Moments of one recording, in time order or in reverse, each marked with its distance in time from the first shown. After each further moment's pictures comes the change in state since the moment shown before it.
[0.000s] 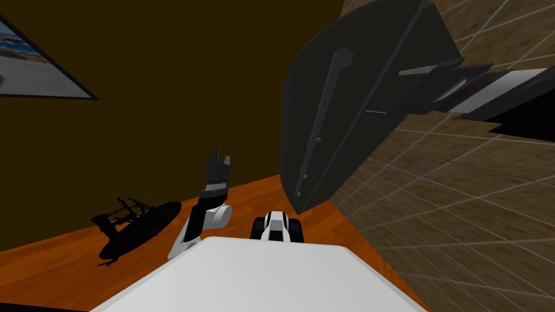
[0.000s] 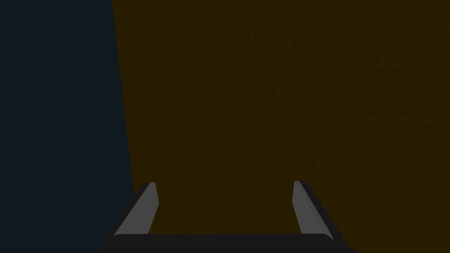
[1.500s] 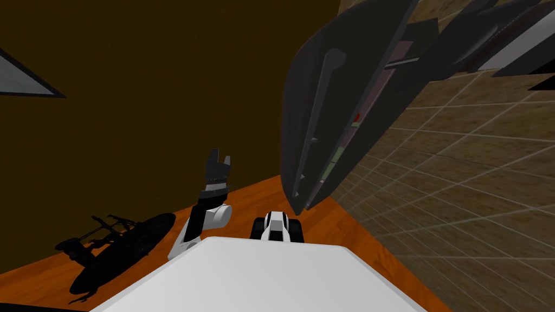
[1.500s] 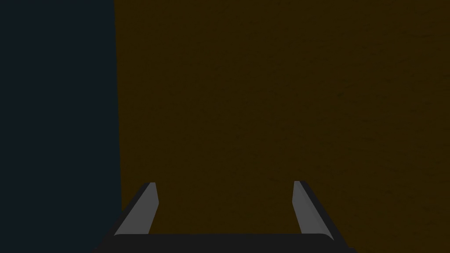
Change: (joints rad) left arm 0.000 0.000 0.000 0.000 0.000 0.000 0.000; right arm -0.002 -0.192 -0.115 0.089 0.111 -0.013 0.023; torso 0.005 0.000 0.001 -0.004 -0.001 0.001
